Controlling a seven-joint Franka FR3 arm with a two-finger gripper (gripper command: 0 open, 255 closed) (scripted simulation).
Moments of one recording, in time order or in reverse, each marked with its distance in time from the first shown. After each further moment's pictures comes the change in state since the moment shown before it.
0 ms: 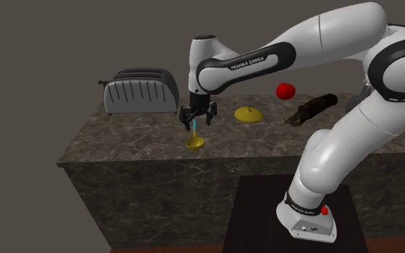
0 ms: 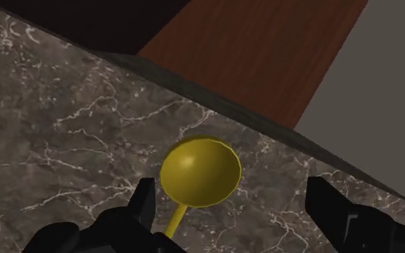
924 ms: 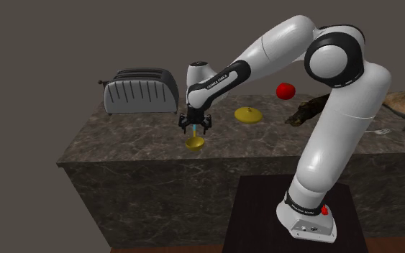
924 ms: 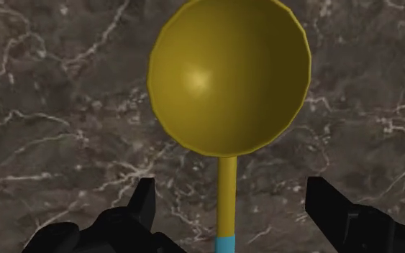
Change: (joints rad) arm -0.114 0.348 -0.035 0.051 -0.031 0.297 0.311
